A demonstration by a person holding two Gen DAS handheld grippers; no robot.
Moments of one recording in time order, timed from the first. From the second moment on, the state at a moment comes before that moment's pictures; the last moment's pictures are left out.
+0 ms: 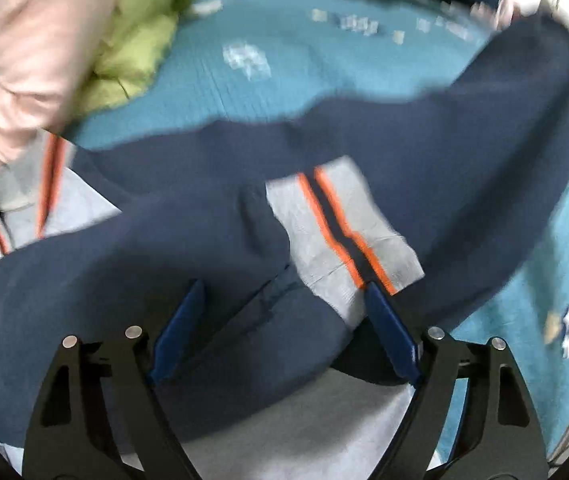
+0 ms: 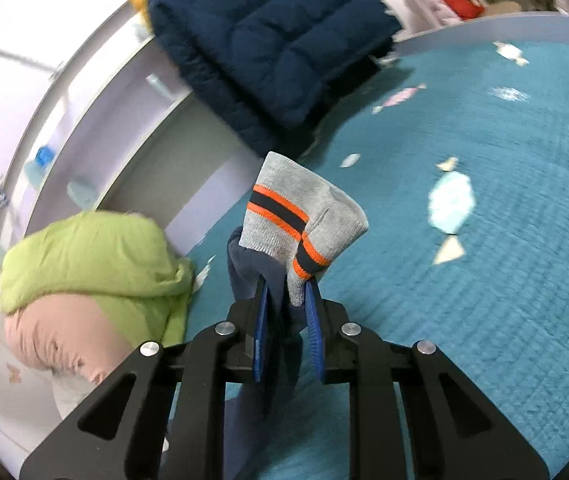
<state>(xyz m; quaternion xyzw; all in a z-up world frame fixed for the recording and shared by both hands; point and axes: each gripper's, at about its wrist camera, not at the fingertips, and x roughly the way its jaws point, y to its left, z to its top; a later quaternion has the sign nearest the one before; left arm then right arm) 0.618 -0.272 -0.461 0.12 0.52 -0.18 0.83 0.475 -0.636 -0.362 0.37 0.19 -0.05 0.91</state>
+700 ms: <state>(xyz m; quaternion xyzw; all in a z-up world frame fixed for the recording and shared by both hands) 0.531 0.081 -0.347 -0.09 0.41 0.04 0.91 0.515 -0.178 -0.298 0.16 0.25 0.25 0.92</state>
